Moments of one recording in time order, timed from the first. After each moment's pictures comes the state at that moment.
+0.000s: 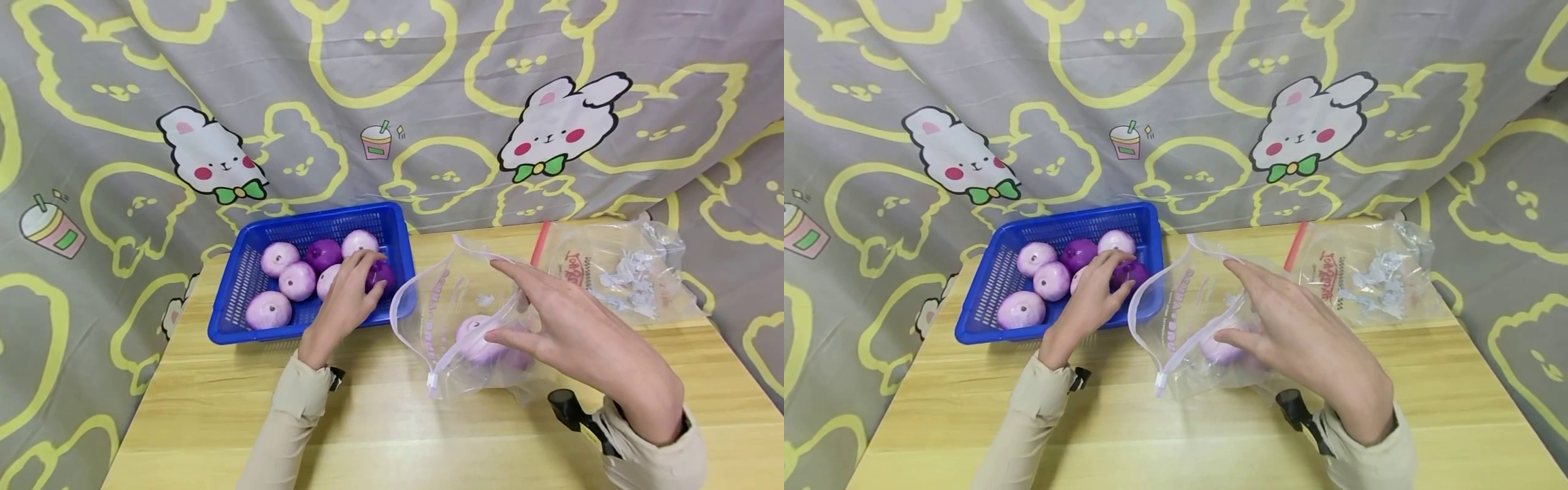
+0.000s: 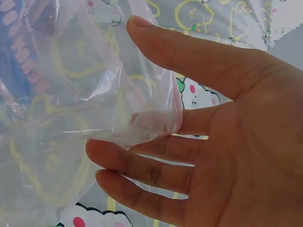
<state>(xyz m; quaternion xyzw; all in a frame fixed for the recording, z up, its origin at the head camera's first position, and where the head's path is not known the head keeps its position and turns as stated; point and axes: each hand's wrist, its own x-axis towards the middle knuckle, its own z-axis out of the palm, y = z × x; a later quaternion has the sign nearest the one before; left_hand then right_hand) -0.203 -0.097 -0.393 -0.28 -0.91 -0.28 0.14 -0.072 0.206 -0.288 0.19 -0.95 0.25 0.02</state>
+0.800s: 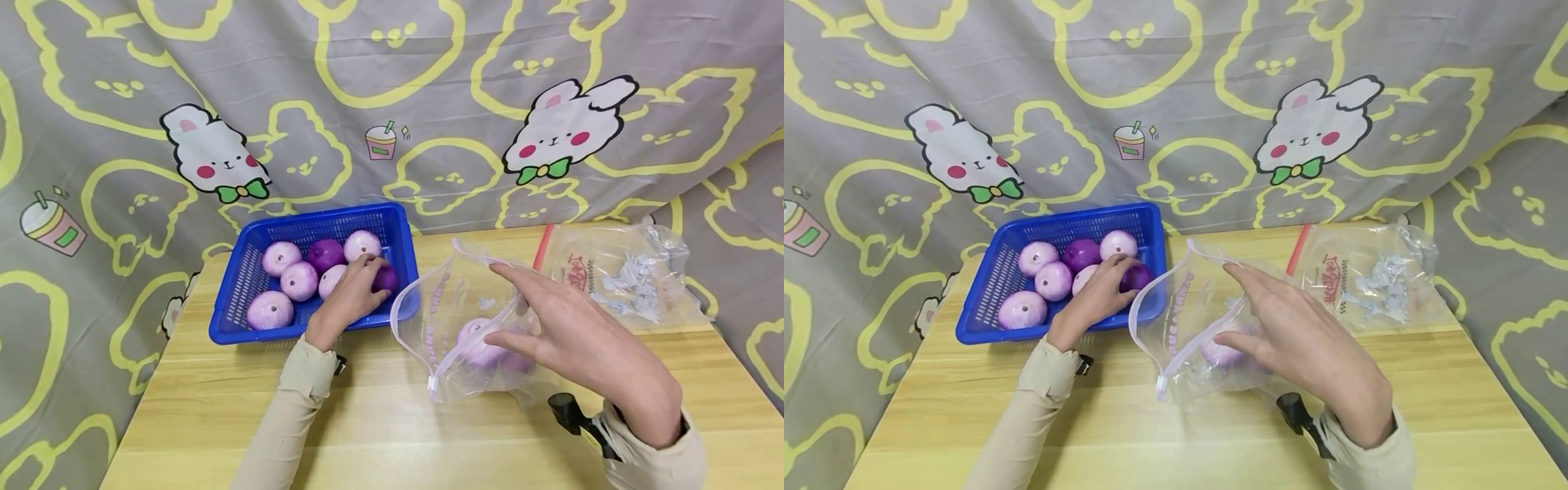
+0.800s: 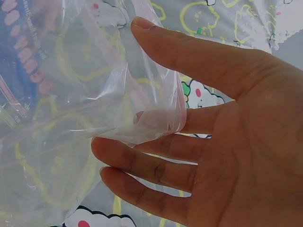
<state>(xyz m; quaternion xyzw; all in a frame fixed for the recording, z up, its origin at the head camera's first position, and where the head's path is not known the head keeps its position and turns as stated) -0.225 -0.103 -0.405 -0.27 -0.94 -0.22 0.04 -0.076 0.200 -0.291 0.19 -0.95 0.26 0.02</state>
